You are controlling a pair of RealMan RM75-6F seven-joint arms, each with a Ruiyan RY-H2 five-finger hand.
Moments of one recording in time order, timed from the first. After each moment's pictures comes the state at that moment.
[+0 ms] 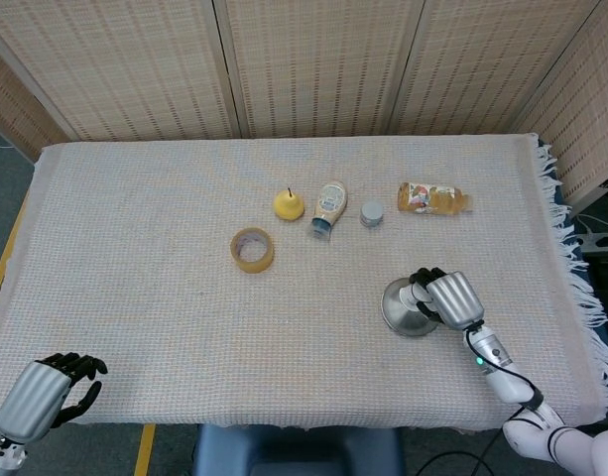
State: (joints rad) left arm -0.11 -1.14 0.11 -1.48 1.86 1.63 -0.06; right arm 0.48 -1.63 0.01 -0.89 -1.58 1.19 0.13
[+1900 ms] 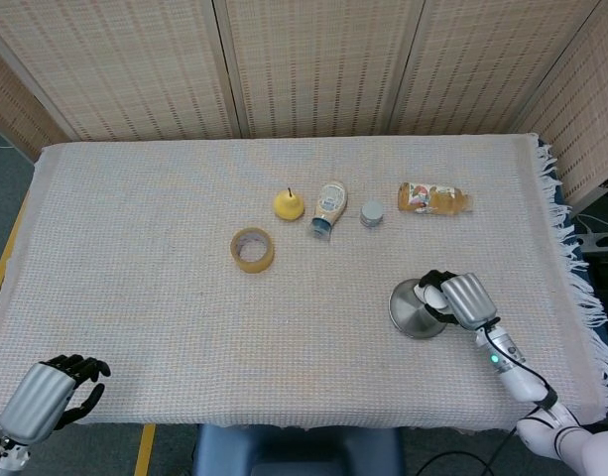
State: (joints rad) left arm -0.11 -1.14 0.12 -1.49 1.87 1.61 -0.04; right arm 0.47 -1.67 -0.02 -0.70 -1.61 1.23 0.45
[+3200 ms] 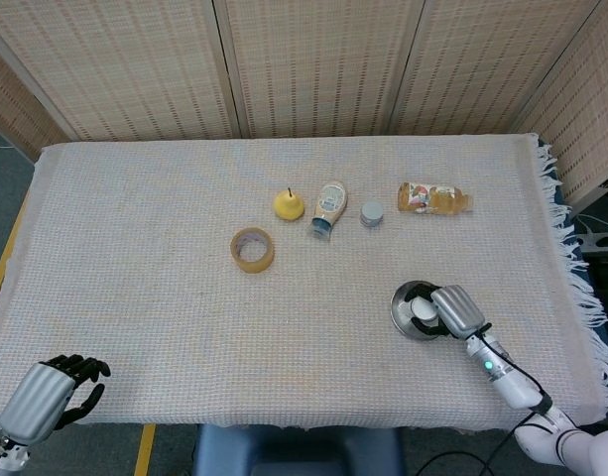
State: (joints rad) left arm -0.11 -1.14 0.12 -1.48 1.87 1.62 -0.05; right arm 0.48 -1.63 -0.06 -0.81 -1.63 1.18 0.57
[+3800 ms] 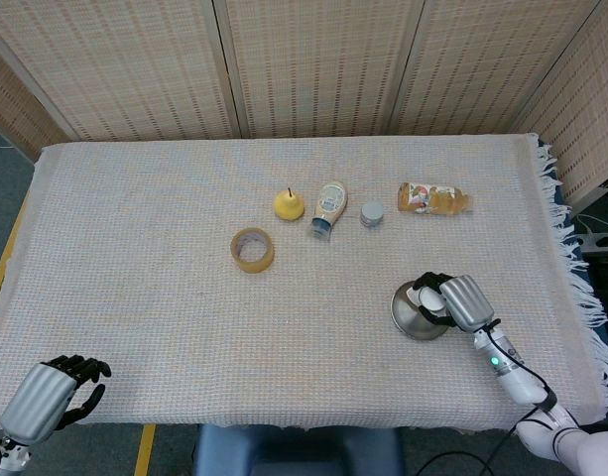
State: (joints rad) left arm -0.11 -1.14 0.12 -1.49 1.87 1.62 -0.04; right arm 0.46 -1.68 -0.03 -0.68 -1.64 1.30 0.59
